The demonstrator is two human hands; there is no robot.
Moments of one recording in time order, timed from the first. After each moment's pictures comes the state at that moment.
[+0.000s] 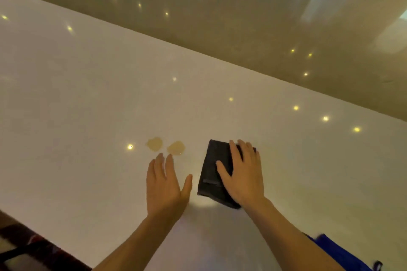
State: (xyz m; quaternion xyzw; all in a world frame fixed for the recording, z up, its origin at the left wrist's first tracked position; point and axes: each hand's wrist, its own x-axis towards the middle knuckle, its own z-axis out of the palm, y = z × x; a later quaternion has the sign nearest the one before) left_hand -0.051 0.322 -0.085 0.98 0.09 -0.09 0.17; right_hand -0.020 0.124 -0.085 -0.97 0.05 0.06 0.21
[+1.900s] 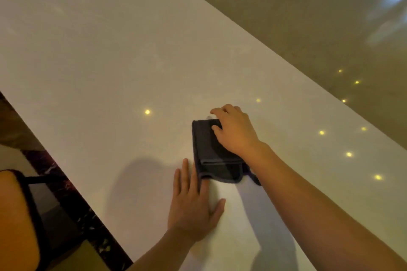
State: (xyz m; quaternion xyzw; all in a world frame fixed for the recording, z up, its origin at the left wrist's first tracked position) left_hand -0.076 0.358 -0.121 0.98 0.05 -0.12 0.11; right_hand 0.130 0.287 -0.050 -0.94 -0.27 0.17 0.09
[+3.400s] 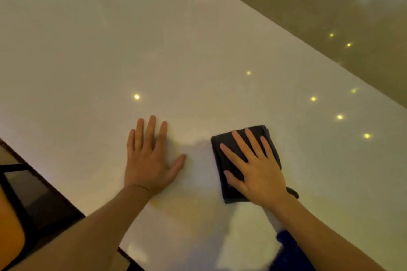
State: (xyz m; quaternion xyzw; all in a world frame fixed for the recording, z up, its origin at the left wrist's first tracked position) left_hand -0.080 0.362 -0.125 0.99 0.07 -0.08 0.09; right_hand -0.033 0.069 -0.118 -0.94 -0.33 0.10 0.06
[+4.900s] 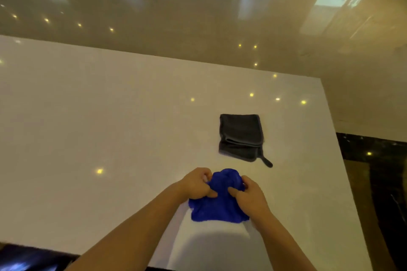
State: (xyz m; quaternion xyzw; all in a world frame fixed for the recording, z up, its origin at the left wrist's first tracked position) left_hand -0.139 0.098 -0.035 0.77 -0.05 -0.52 0.37; right_hand -0.242 -0.051 -0.036 -0.75 0.39 0.16 0.51
